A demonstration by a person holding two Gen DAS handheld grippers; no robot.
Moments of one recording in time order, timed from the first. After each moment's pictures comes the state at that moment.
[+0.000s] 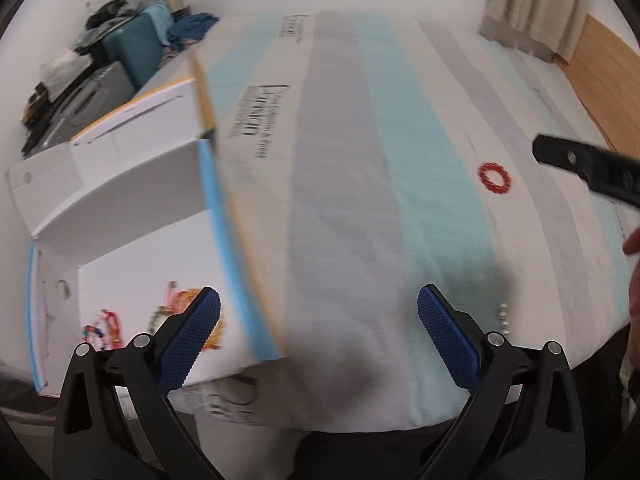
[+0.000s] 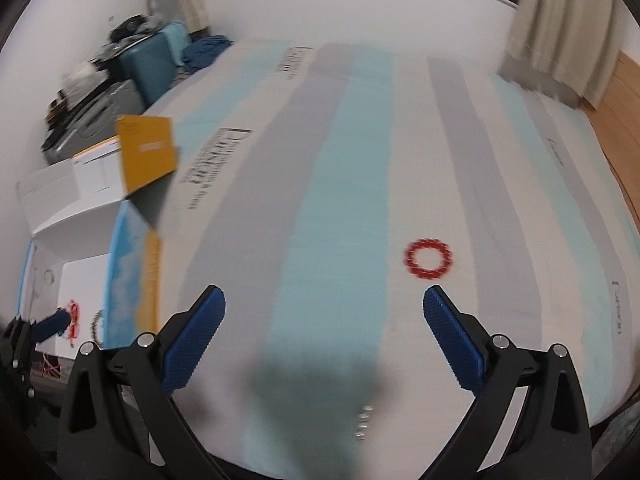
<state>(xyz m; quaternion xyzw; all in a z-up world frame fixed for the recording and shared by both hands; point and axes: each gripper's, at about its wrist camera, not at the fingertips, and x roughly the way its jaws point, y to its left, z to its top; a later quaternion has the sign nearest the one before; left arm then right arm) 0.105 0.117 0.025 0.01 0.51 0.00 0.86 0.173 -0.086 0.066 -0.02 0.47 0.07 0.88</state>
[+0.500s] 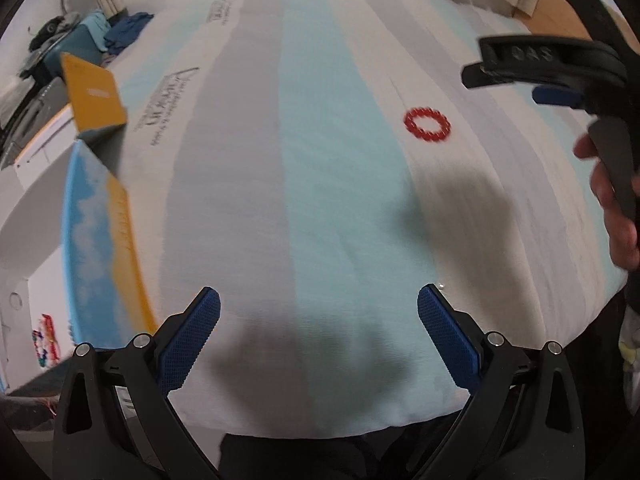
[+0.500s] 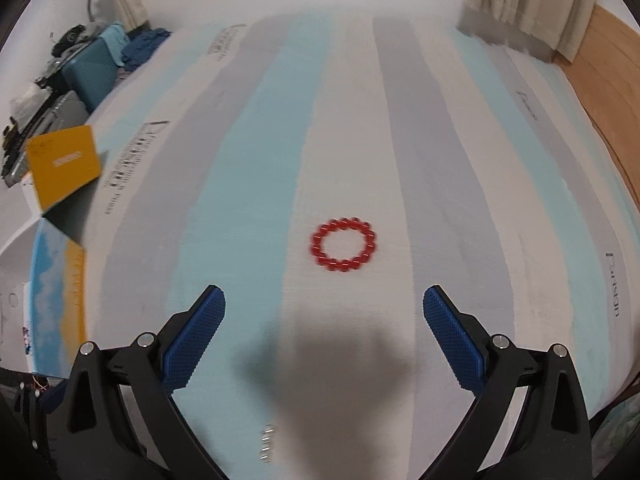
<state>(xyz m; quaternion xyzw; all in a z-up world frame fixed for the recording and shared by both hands) 0.111 -0.002 -0.032 0.04 0.54 -0.05 0.84 0.234 -0.186 0.003 0.00 0.51 0.02 0.86</state>
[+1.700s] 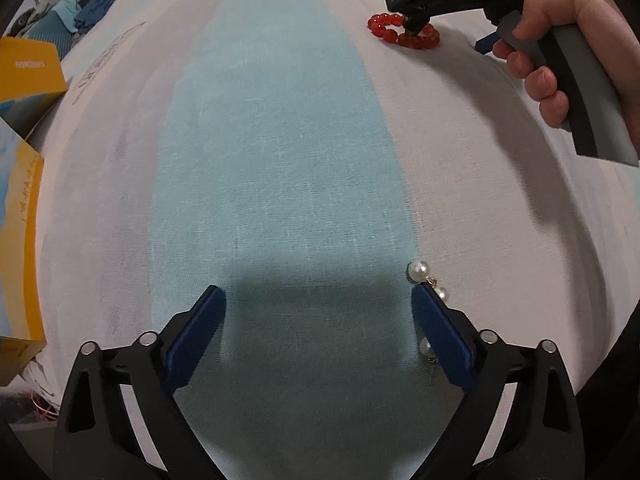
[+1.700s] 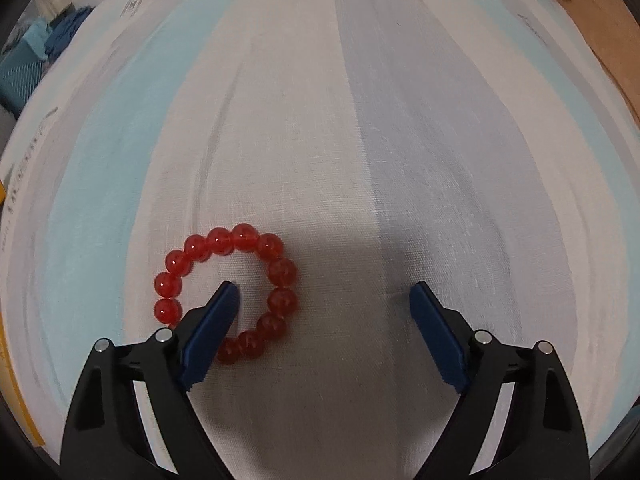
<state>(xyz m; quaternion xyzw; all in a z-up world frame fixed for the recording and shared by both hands) 0.130 -0.071 -0.152 0.06 0.58 -0.05 0.81 0.340 -0.227 -0.139 0.01 0.58 -0.03 0.81</state>
